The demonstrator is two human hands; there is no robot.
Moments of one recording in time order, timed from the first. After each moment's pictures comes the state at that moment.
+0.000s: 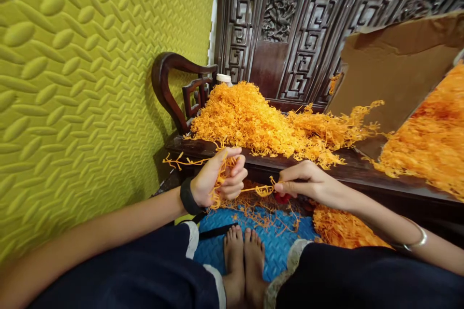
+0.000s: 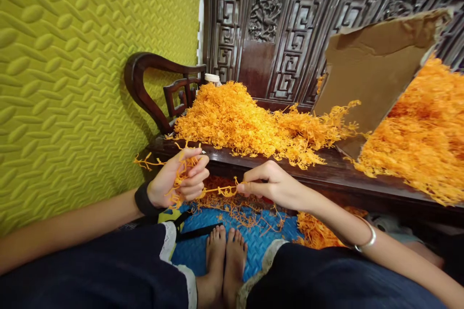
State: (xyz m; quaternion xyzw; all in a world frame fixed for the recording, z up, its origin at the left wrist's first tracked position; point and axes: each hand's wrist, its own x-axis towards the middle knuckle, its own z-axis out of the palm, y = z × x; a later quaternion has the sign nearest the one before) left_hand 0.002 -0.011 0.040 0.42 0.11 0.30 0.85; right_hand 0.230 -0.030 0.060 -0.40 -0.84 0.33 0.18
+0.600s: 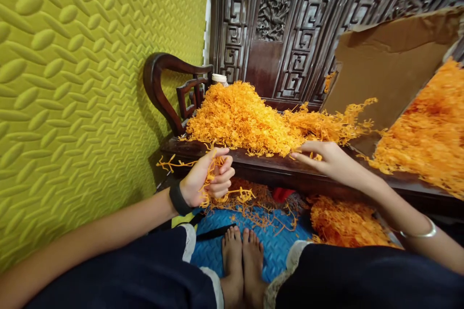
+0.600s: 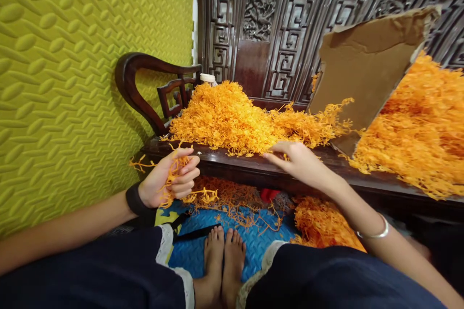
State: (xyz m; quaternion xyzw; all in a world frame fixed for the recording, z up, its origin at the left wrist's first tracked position) left_hand -0.010 0.002 0.033 0.40 0.15 0.30 0.86; right_hand 0.293 0.002 0.062 -0.52 -0.84 0.04 0.18
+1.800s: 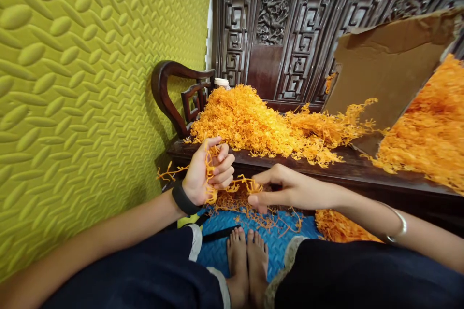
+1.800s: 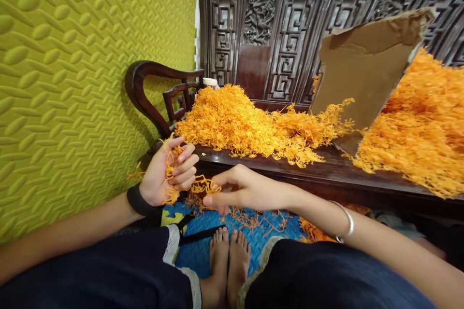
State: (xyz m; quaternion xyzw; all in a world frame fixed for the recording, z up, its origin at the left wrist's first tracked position) left_hand -0.007 -0.015 0.059 0.37 0.13 0.41 0.82; right_hand 0.189 -0.039 0.077 -0.28 -0.85 0.42 0.12
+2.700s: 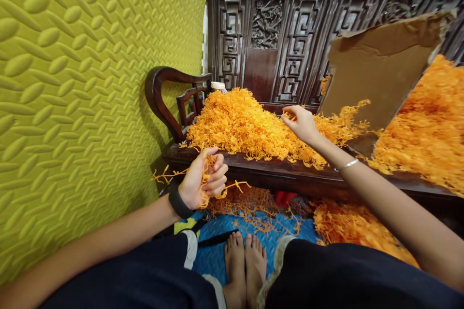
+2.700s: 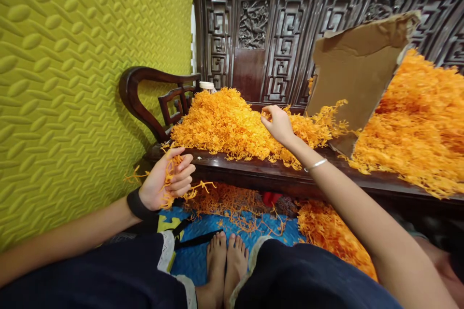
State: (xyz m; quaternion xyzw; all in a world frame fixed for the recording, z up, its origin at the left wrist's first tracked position) left_hand -0.006 -0.004 0.042 0.36 0.17 0.38 0.83; right_hand 0.294 0.119 0.065 -0.57 -0.73 -0.10 0.36
